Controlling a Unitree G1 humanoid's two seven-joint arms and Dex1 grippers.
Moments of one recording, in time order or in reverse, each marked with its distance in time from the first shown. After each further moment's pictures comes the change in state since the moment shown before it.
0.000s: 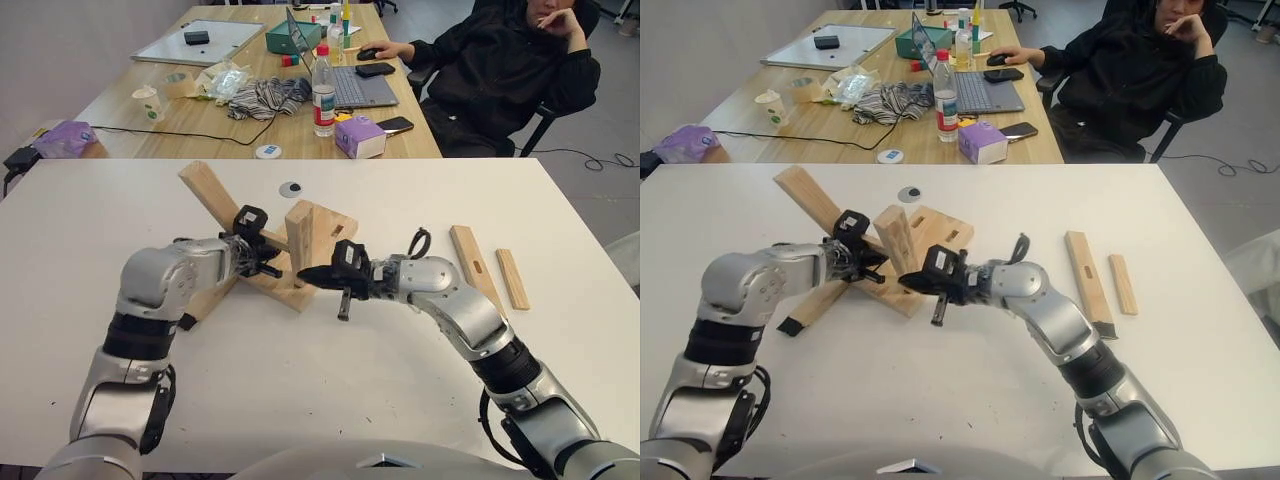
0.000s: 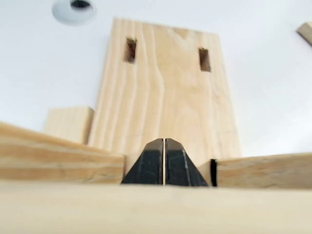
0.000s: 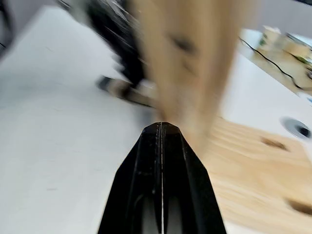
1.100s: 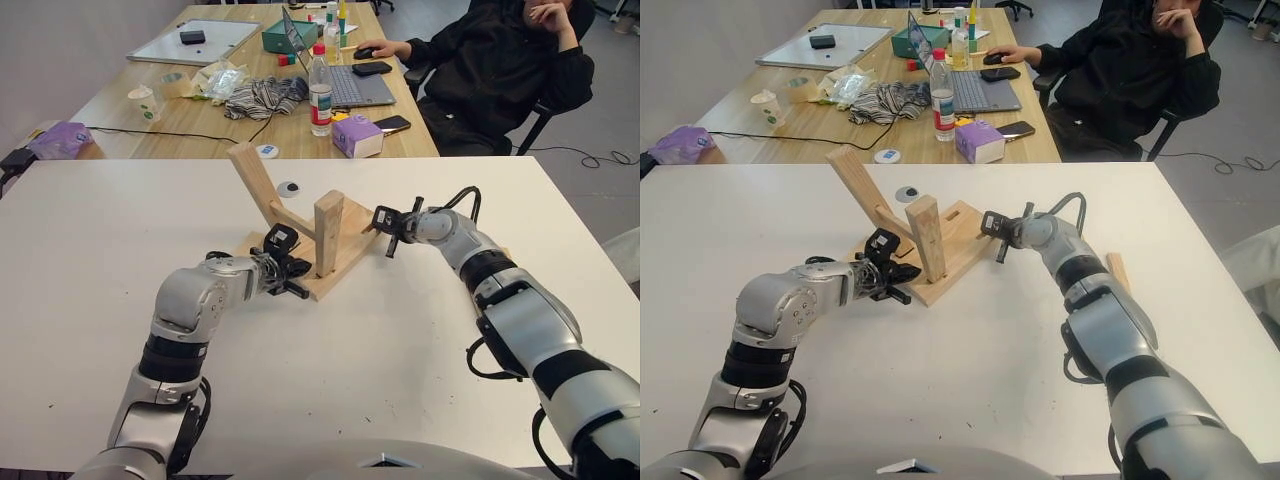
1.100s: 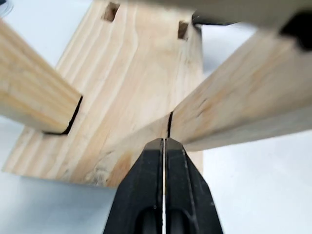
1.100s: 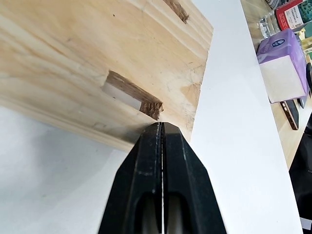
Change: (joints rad) left arm 0.154 -0.170 0.050 -0.221 0.094 0.128 -0.049; right arm -0.563 0.066 -0.029 1.446 -0.624 -0.621 -0.255
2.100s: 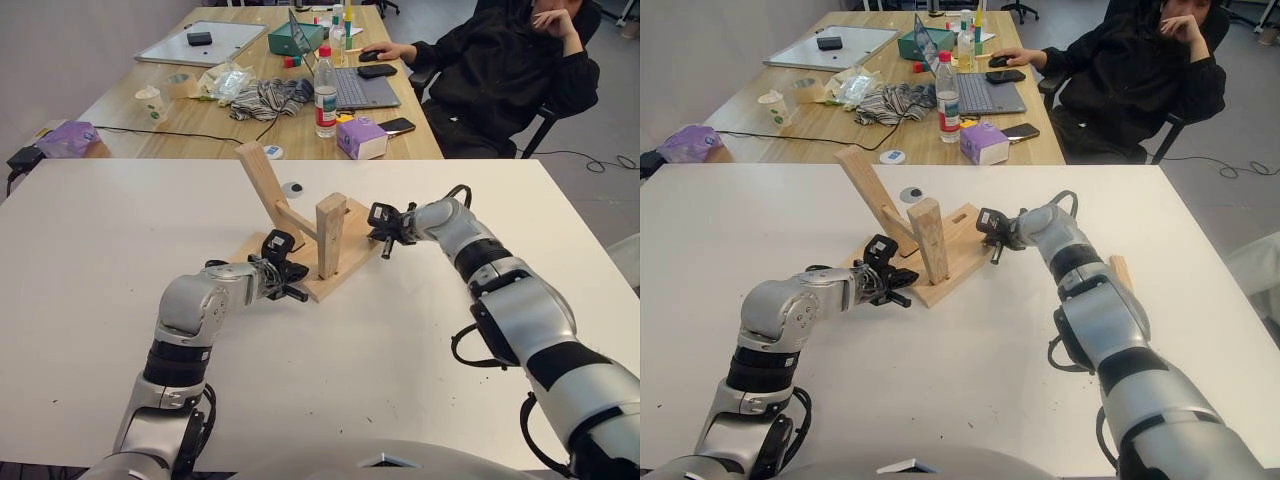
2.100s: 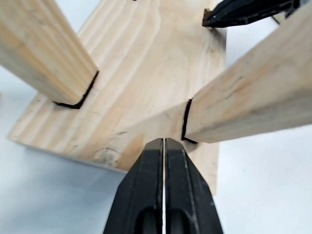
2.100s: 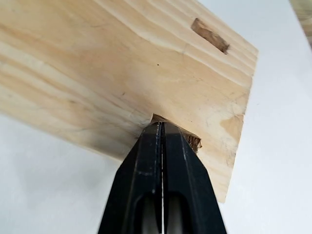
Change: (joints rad) left arm 0.019 -0.032 0.029 0.024 0.019 -0.005 0.014; right arm -0.069 0.020 -0.080 0.041 0.014 0.138 0.328
